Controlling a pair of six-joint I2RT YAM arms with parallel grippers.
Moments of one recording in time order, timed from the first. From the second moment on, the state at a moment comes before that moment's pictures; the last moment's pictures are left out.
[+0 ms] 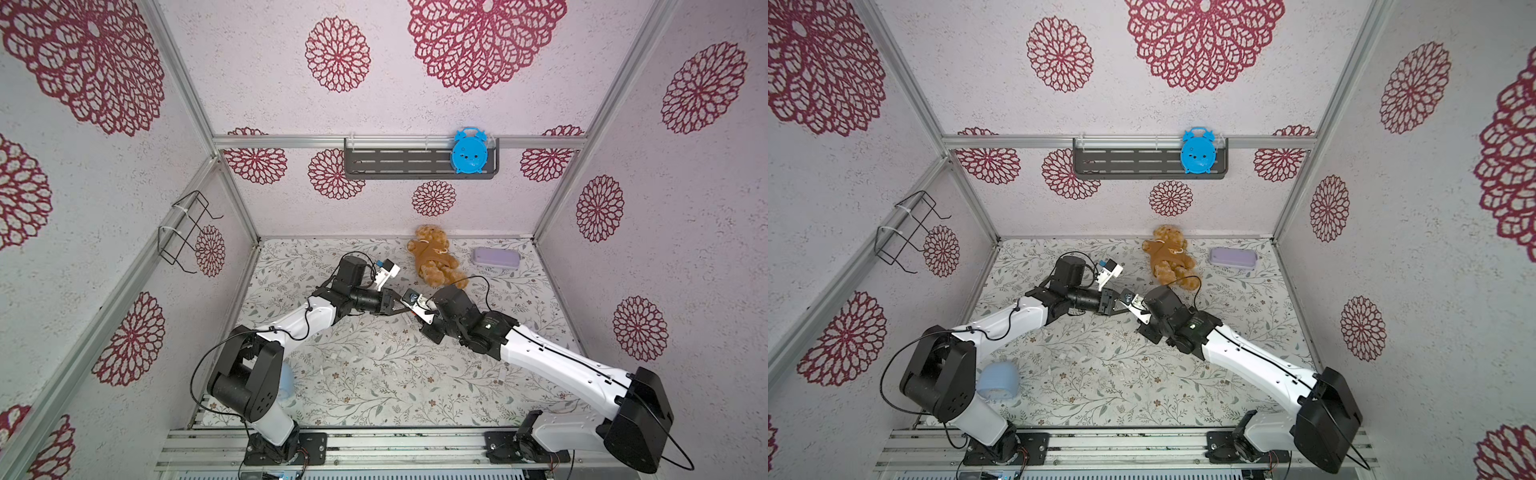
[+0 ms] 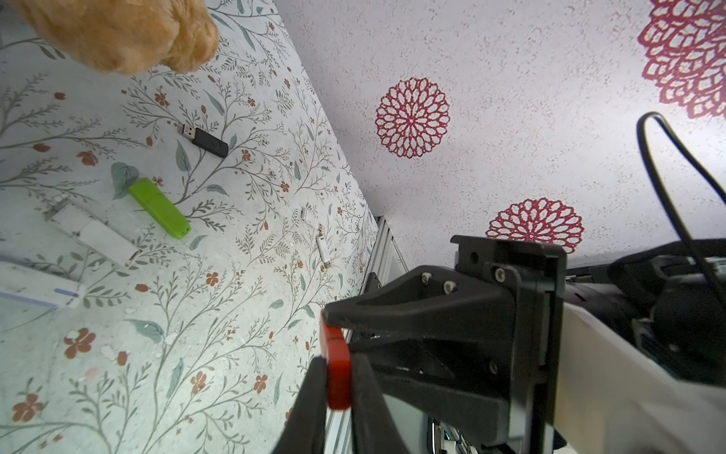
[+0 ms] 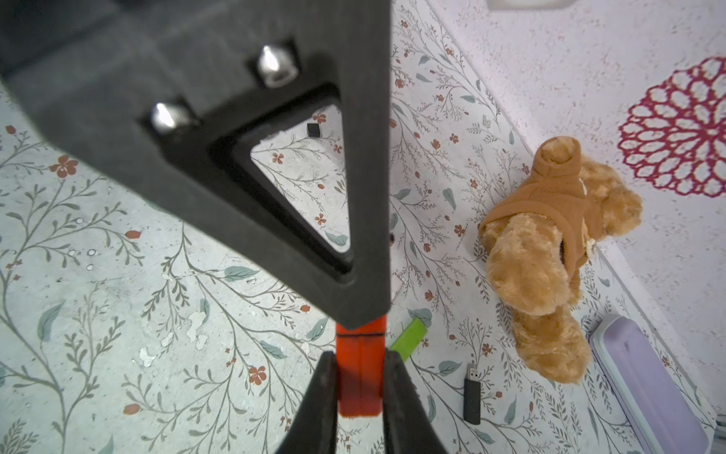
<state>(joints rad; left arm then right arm) -0.49 1.62 1.09 -0.08 0.95 -0.54 0.85 1.28 1.00 -0.40 0.13 -0.30</state>
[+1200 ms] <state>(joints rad) -0.45 0.93 0.72 -0.06 0.03 -0.47 0.58 1.52 0.83 -0.38 -0.05 0.29</state>
